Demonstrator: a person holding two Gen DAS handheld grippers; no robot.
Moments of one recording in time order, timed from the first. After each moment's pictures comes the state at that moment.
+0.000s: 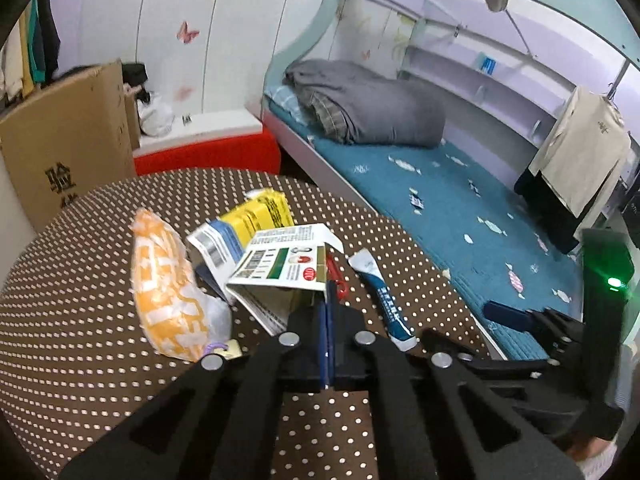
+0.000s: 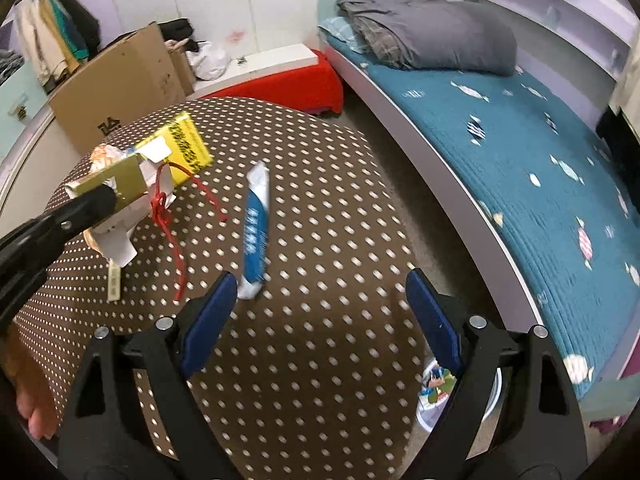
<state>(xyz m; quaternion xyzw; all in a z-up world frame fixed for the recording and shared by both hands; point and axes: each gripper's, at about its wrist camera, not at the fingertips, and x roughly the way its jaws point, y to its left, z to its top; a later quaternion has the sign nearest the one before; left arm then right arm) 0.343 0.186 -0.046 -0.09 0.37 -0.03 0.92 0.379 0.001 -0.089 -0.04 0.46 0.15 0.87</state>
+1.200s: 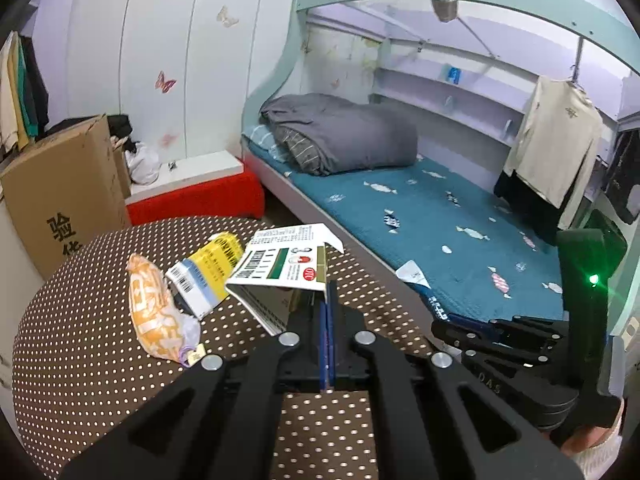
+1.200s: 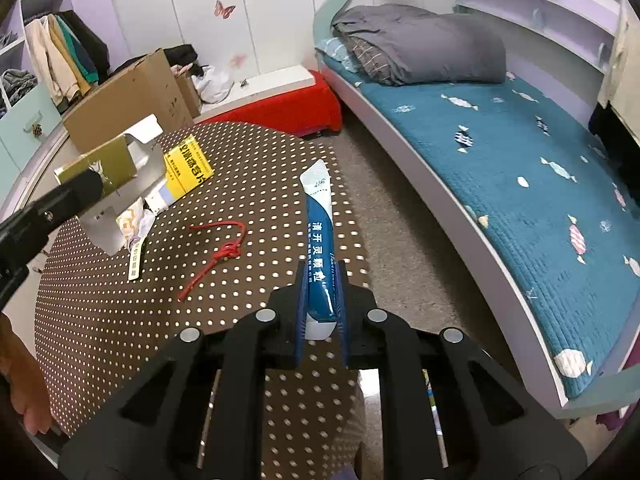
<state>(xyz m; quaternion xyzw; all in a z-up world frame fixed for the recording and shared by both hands) 0.294 0.125 0.002 -0.04 0.31 -0.06 0.95 0.332 -0.072 -0.059 0.00 0.43 0.15 0.89</state>
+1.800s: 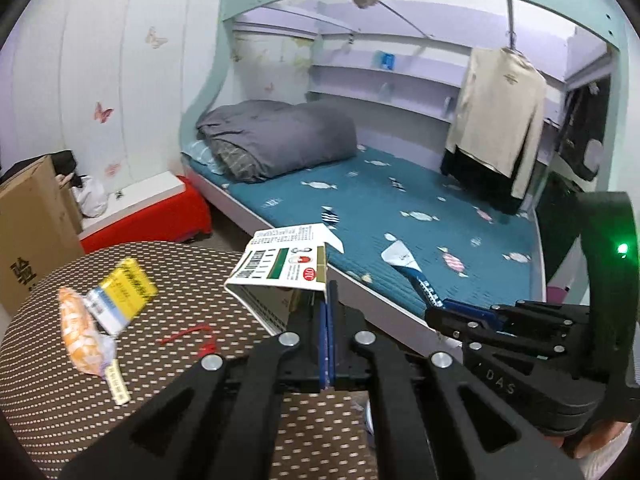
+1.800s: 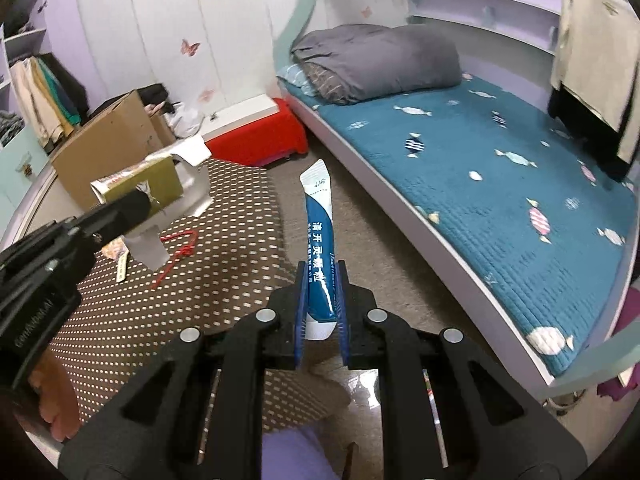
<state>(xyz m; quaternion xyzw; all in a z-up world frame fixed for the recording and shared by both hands) 0.283 0.014 0.003 0.01 0.31 -0.15 0.94 0.290 -0.165 -0.036 0.05 0.40 0.09 0.91</state>
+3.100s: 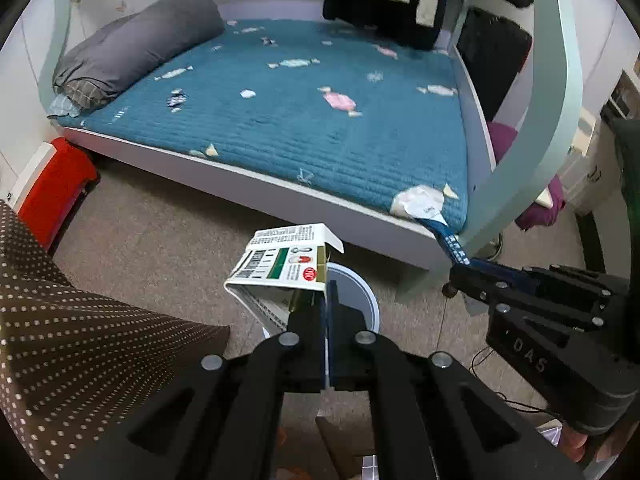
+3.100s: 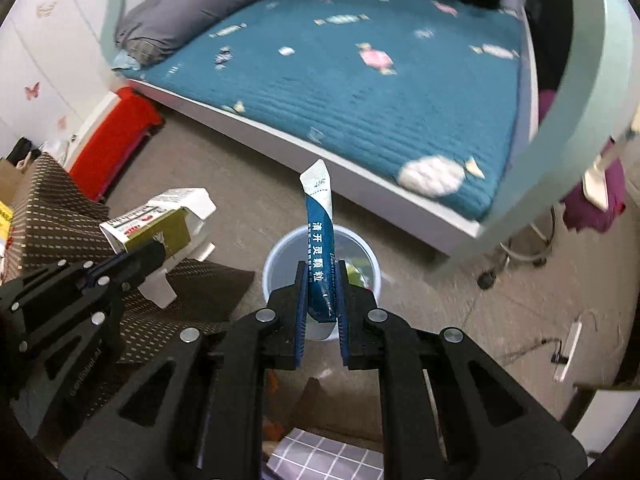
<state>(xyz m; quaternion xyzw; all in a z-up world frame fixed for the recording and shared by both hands) 0.283 -0.237 -0.173 0.14 0.49 -0.29 0.81 0.217 -0.382 -0.191 0.18 0.52 -0.13 0.83</state>
